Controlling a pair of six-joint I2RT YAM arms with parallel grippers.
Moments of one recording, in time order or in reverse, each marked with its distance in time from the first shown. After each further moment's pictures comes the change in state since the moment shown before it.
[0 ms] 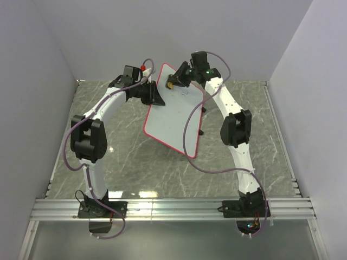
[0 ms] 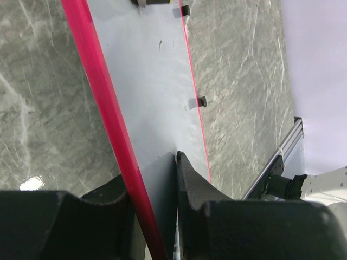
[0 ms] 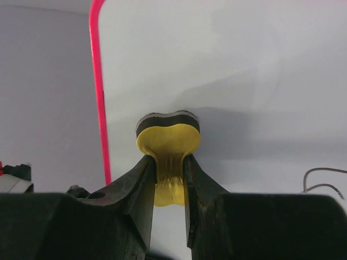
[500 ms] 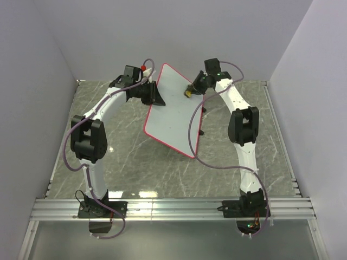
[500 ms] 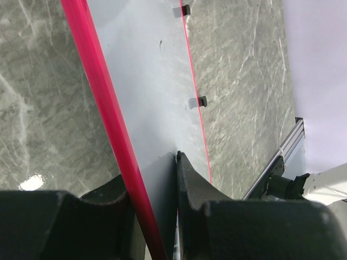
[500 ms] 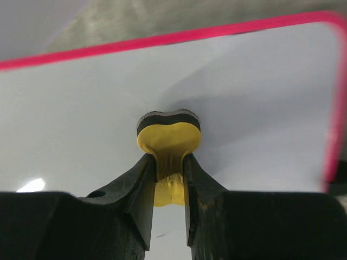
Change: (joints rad) left arm -0.006 -0.002 0.003 -0.010 -0.014 -0.003; right arm -0.108 -0.035 -0.188 -0.056 0.130 -0.050
